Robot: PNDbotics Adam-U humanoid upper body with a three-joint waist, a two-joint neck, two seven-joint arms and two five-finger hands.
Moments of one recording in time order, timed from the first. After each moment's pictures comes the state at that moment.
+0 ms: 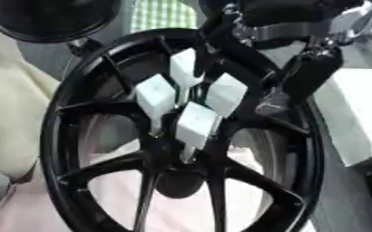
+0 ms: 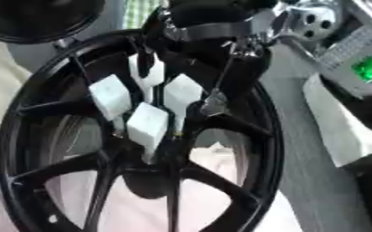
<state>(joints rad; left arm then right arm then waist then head) -0.20 0.71 0.21 -1.79 0.41 0.16 0.48 -1.14 -0.81 0.53 -1.83 0.31 -0.13 0.76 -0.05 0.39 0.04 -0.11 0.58</state>
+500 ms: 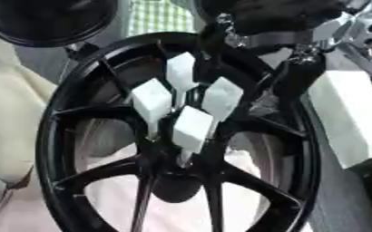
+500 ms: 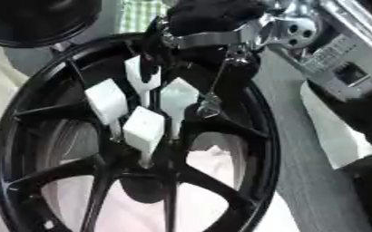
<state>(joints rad) -0.19 0.70 0.21 -1.79 0.41 0.16 0.48 -1.13 -0.81 0.53 -1.81 0.35 -0.15 0.75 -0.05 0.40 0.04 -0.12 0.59</state>
